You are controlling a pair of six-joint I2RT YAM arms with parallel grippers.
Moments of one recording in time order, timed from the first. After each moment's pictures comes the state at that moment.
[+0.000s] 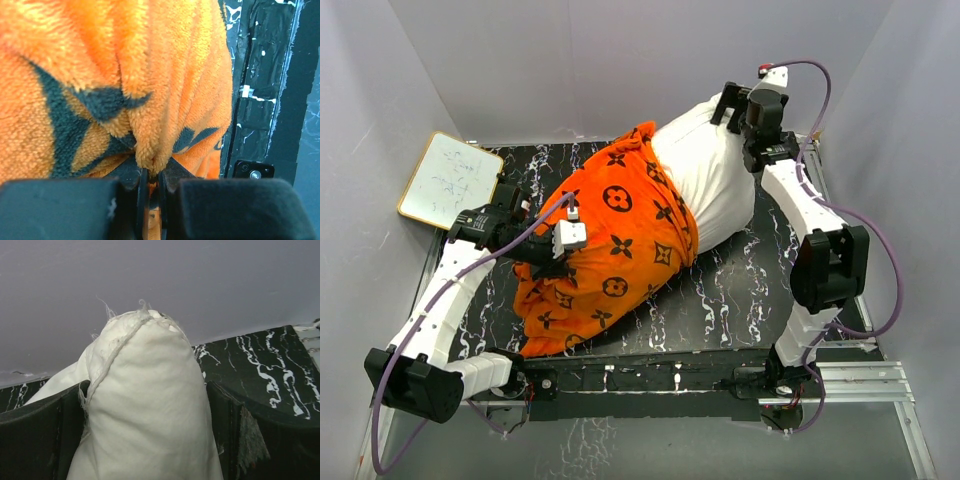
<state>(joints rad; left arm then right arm) -0.28 1.17 1.20 -1.25 0.72 1.01 0.16 1.78 1.61 0.02 0.24 0.25</state>
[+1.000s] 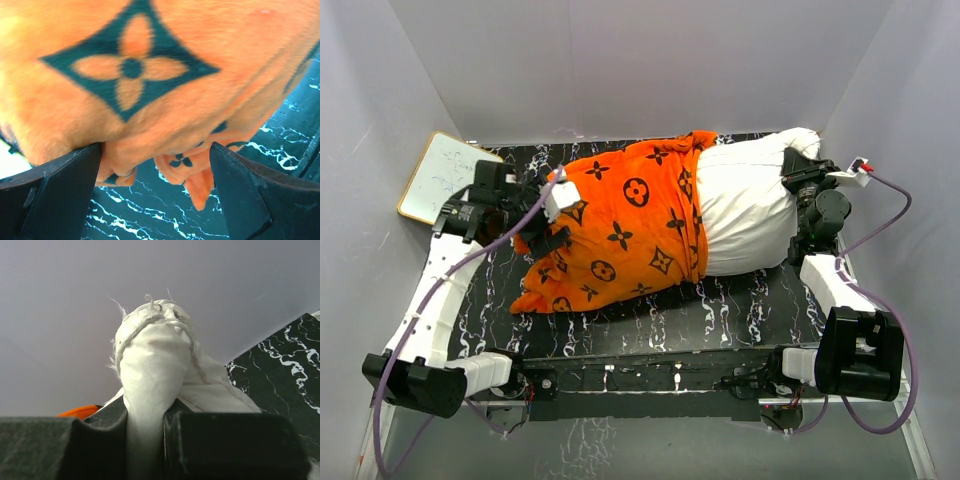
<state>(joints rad) -0.27 1.18 1.33 -1.03 0.43 0.84 -0.14 1.25 0.68 0.81 0.00 0.78</state>
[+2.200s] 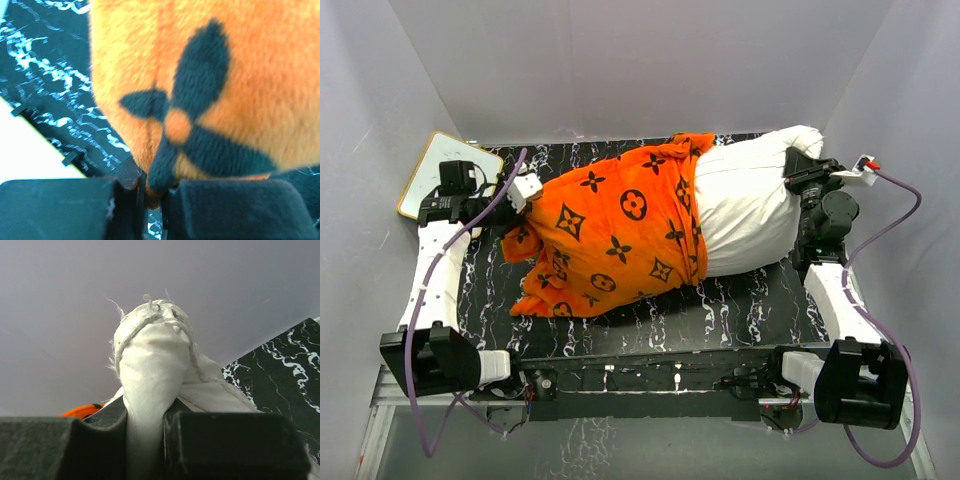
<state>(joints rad) 0.11 1.31 1.26 -0.94 0.63 1.02 -0.13 1.12 0.70 0.69 -0.05 0.76</state>
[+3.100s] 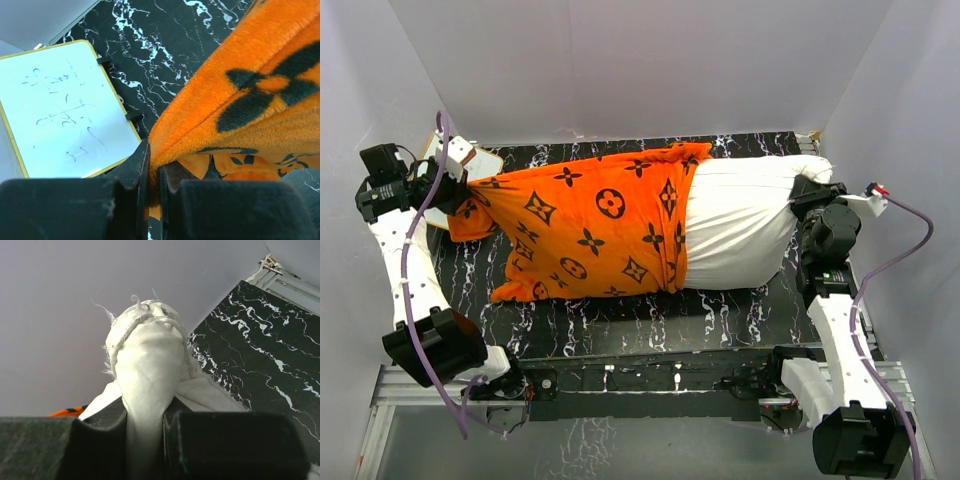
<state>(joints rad) 0.47 1.37 1.50 -0.94 0.69 0.91 -0.09 0.86 0.70 0.18 0.21 0.80</state>
